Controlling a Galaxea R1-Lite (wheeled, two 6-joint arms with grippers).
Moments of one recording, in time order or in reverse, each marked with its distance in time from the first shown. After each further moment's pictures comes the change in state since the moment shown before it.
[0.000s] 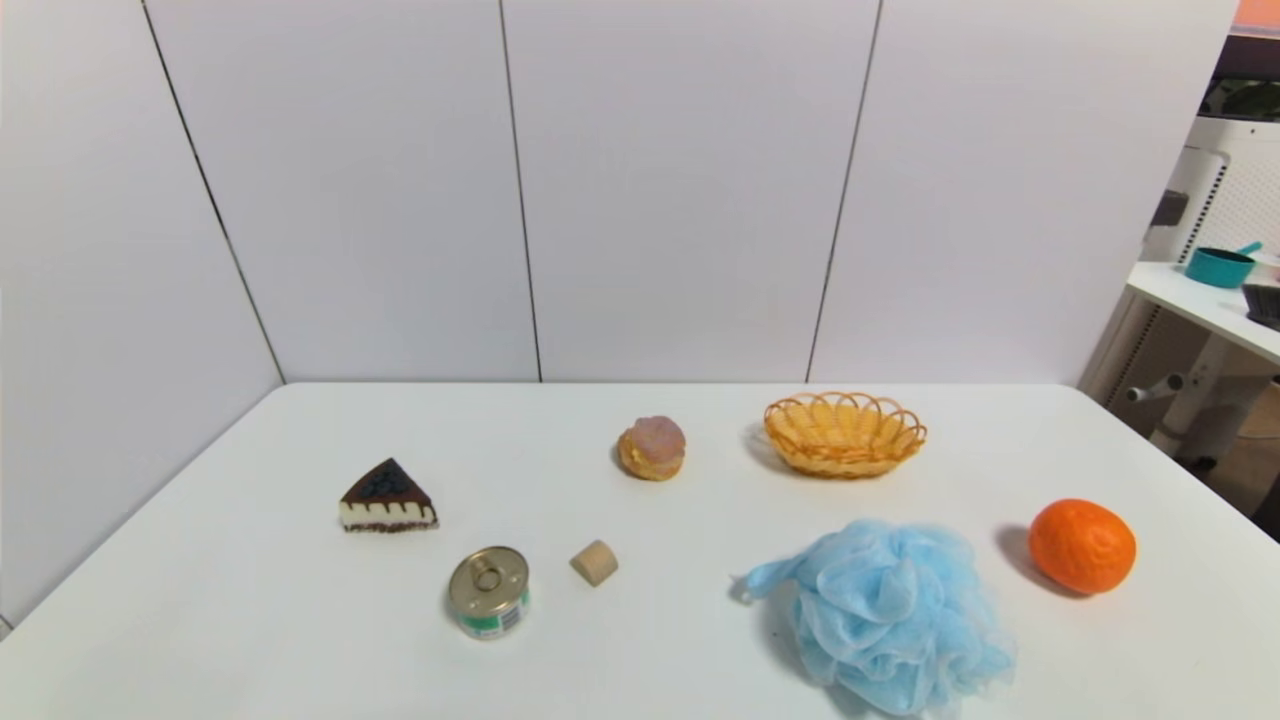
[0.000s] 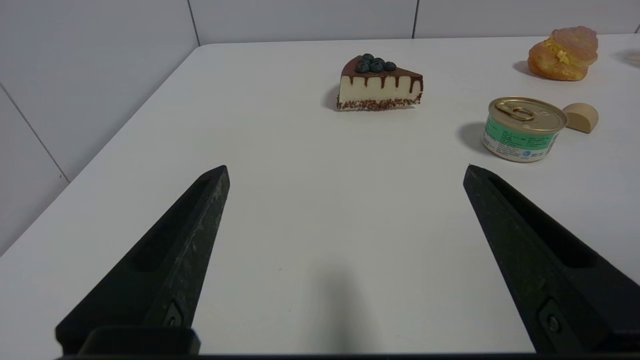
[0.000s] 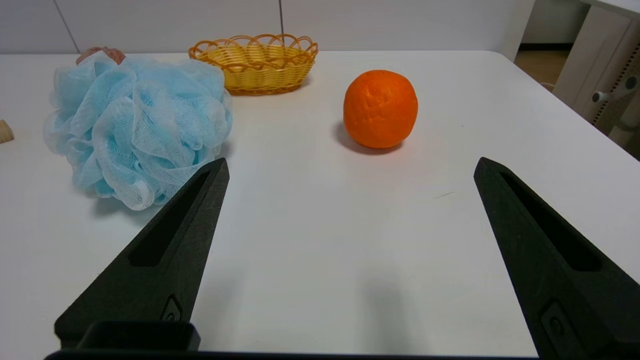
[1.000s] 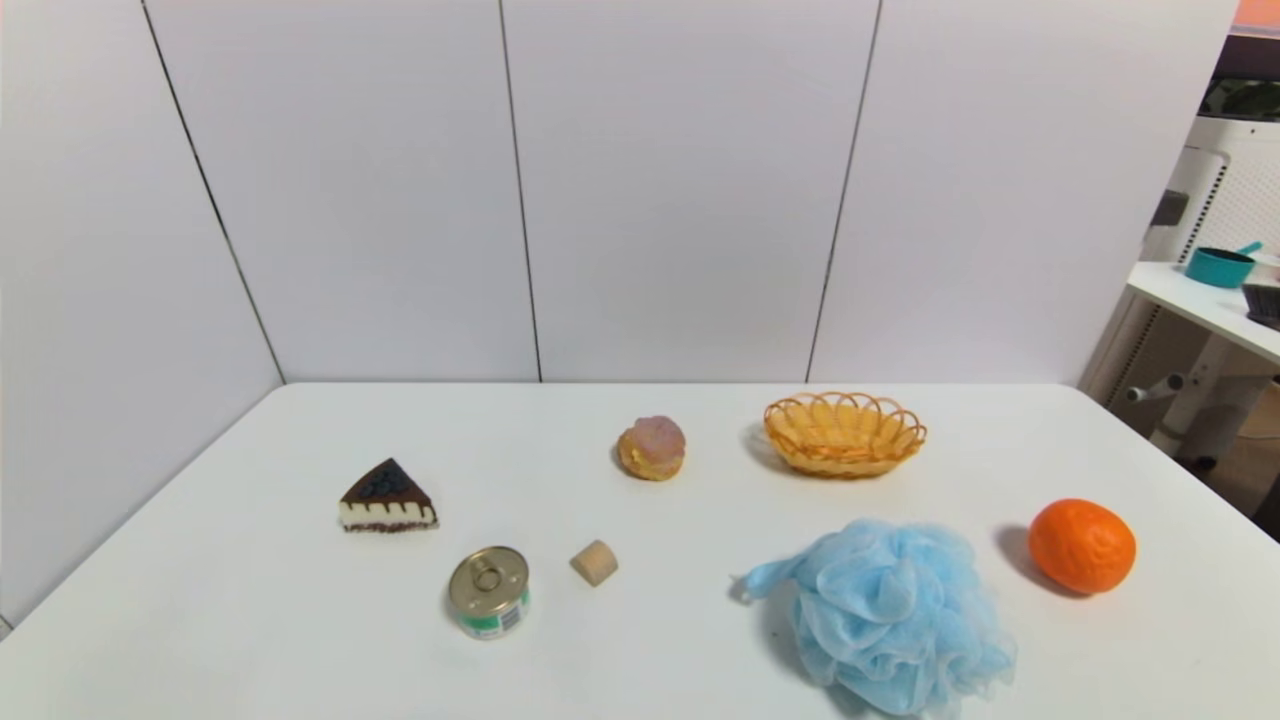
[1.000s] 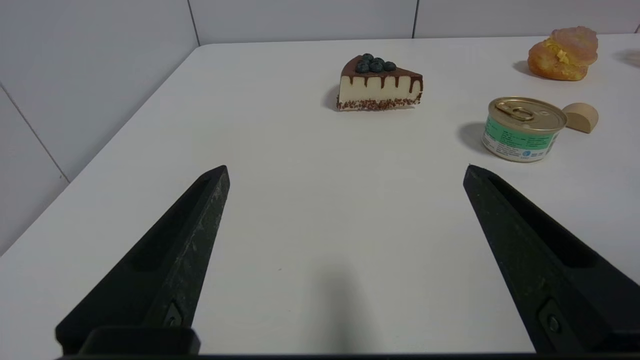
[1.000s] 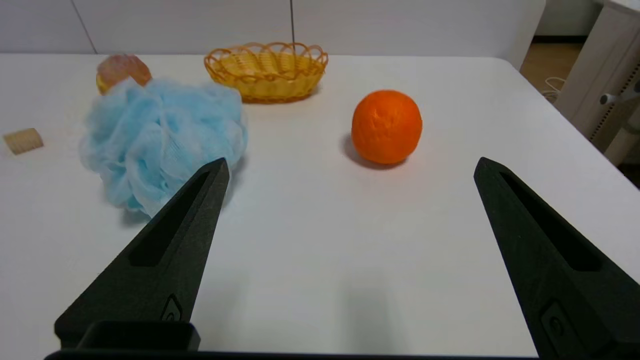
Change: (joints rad) left arm 0.000 0.000 0.000 0.000 0.000 0.000; right arm 0.001 0.147 -0.187 0.073 0.030 -0.007
